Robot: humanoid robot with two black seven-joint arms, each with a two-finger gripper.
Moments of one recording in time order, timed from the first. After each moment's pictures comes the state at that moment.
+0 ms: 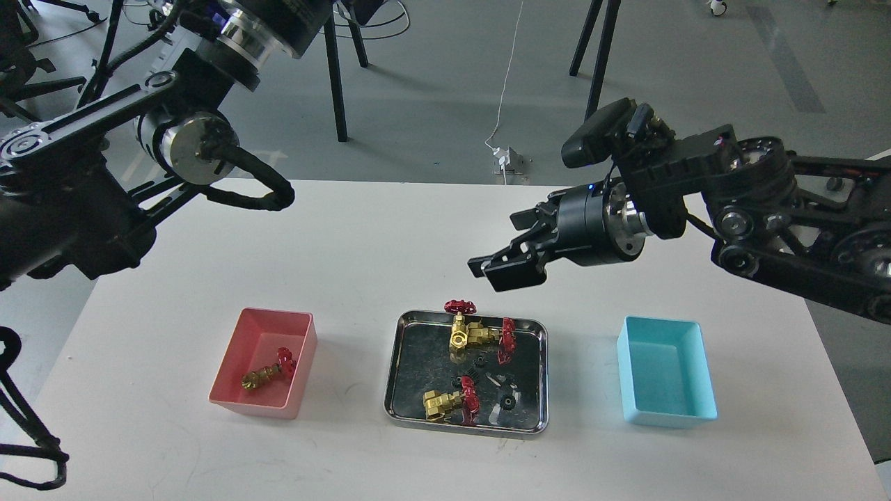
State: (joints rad) left arm -1.09 0.43 -0.51 -1.32 0.05 -0.04 -0.49; right arm 1.30 -0.61 0.00 1.62 -1.57 0.49 0.05
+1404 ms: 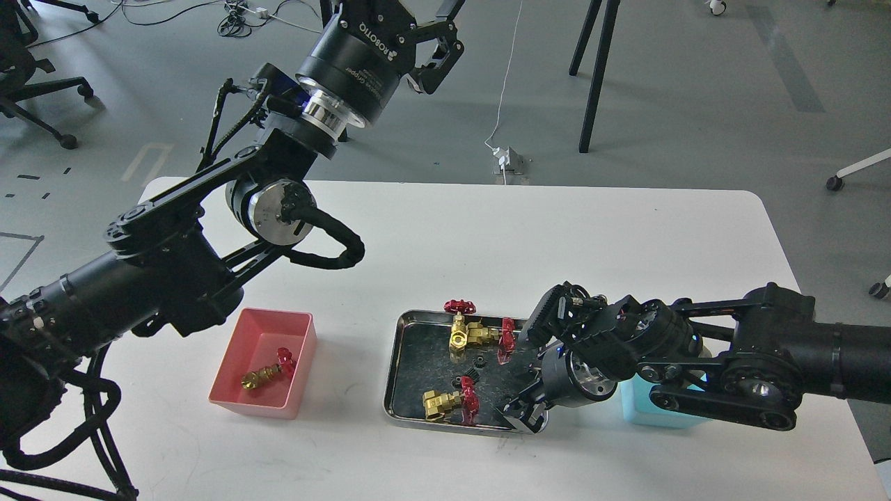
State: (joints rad) left arm -0.95 0.27 -0.57 -1.32 0.05 -0.05 -0.49; right arm 1.00 -0.38 -0.12 1.39 -1.77 0.49 0.02
